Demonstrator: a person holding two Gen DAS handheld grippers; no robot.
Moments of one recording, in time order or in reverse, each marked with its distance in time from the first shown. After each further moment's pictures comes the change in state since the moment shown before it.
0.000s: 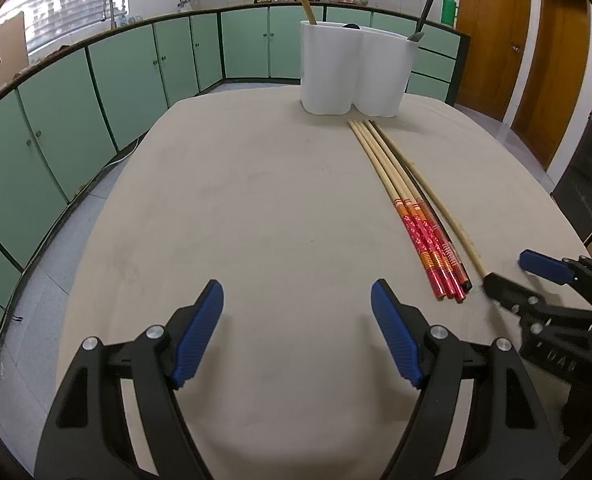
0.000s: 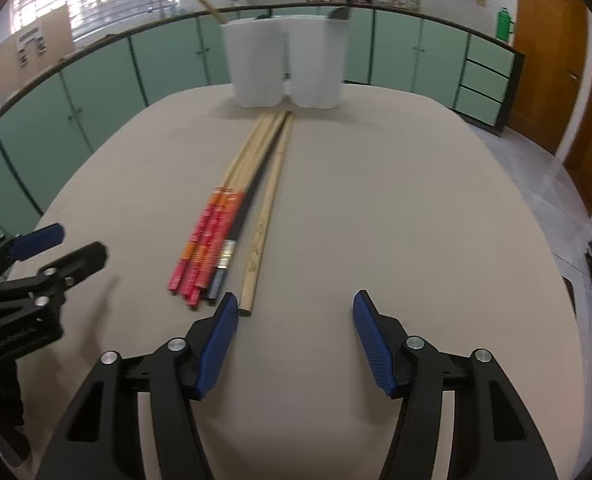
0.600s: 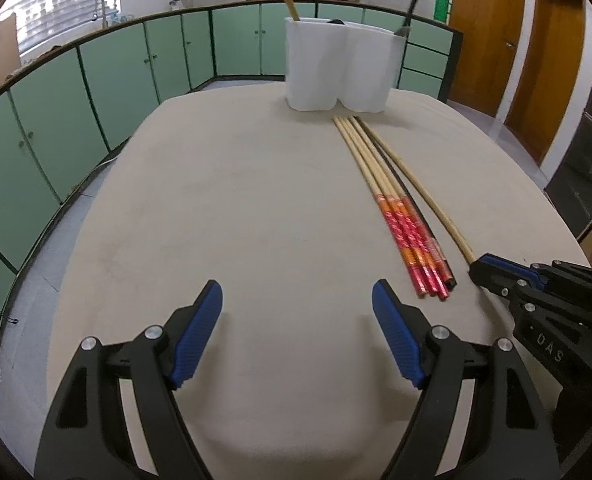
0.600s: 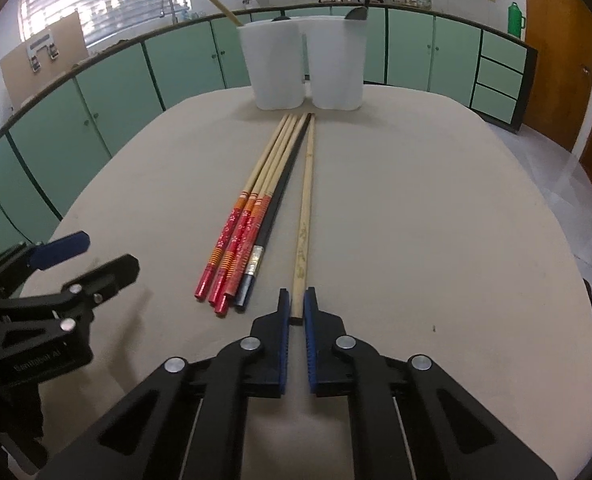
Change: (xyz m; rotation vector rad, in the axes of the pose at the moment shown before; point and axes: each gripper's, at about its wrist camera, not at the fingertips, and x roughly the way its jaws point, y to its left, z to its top) left arm 0.003 -0.014 0.001 0.020 0.018 -0.034; right arm 0.003 0.006 0.003 0.001 -0.005 0.076
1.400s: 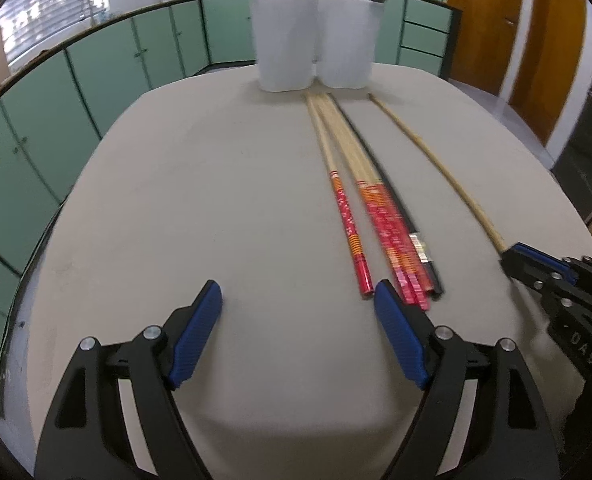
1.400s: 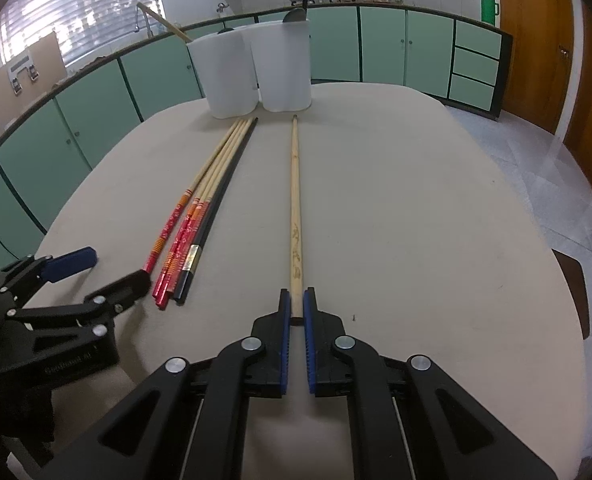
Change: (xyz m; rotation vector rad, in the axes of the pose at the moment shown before) left arm 0.023 -0.031 0.005 0.019 0.060 0.051; right arm -0.007 -0.037 -0.005 0.060 -0.011 -0.028
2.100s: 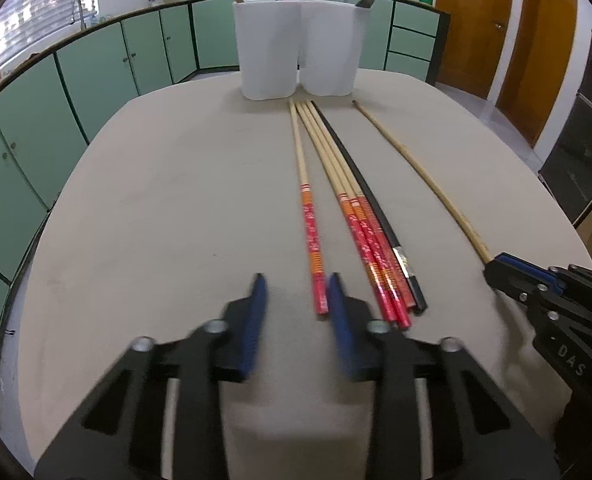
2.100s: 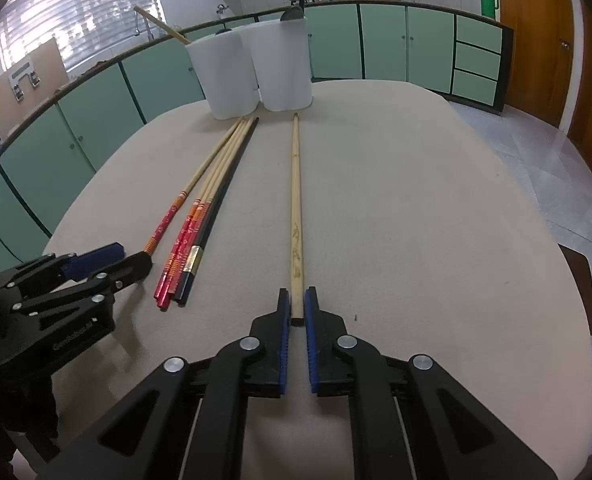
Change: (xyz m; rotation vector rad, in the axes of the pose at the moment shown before) left arm 0.003 -0.008 0.005 0.023 -0.021 -0.067; right arm 0.003 0.001 0.000 0.010 0.003 0.016
